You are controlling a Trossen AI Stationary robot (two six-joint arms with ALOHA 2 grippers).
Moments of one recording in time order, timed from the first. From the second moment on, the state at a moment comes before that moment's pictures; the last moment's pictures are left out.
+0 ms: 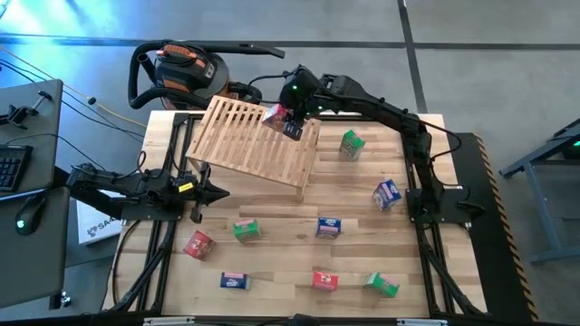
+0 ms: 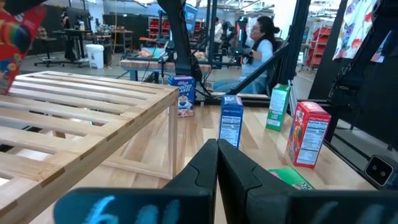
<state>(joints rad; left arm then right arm) -0.17 0.09 0.03 0.07 -0.14 -0.05 -0.38 2.08 2.31 -1.08 0.02 -0.15</state>
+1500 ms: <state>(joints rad) -0.17 0.09 0.03 0.07 -0.13 -0.05 -0.37 2.08 2.31 -0.77 0.07 -0.23</state>
